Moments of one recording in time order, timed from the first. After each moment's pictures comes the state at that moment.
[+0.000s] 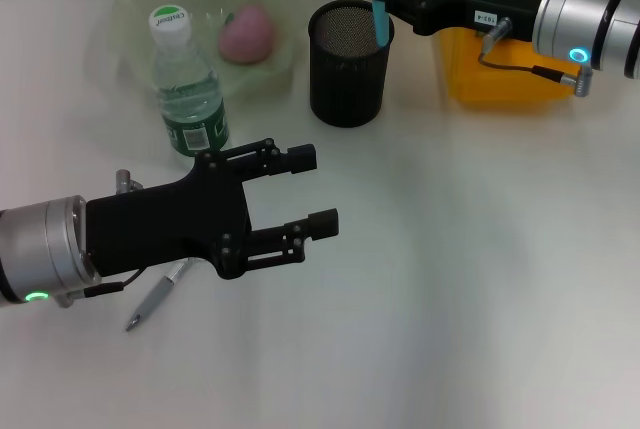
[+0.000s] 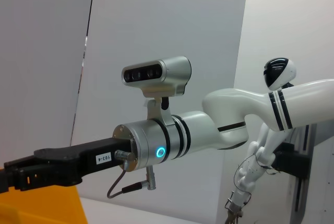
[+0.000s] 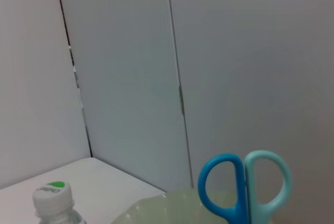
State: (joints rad) left arm -0.40 -2.07 1.12 0.53 1.46 1.69 -1.08; right arm 0.72 2.08 -1.00 -0.56 -1.56 -1.02 1.36
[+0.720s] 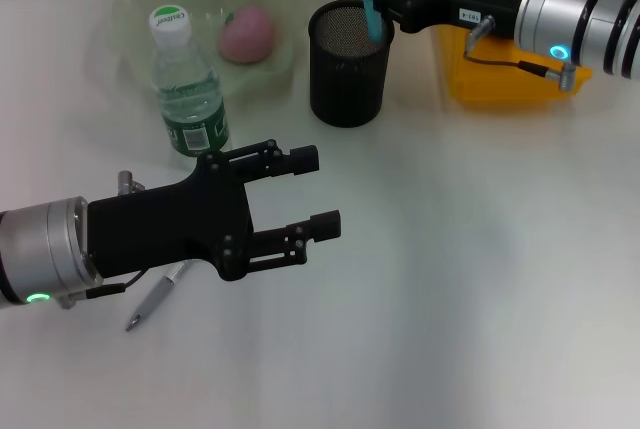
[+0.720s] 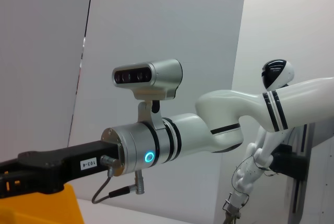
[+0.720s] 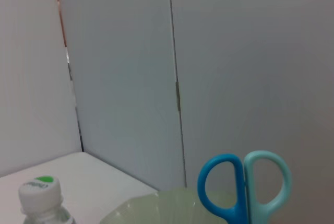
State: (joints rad) left arm -0.40 -2.07 1.12 0.53 1.47 1.70 -1.08; right arm 0.76 2.09 -1.00 -0.50 -1.54 -0.97 1.28
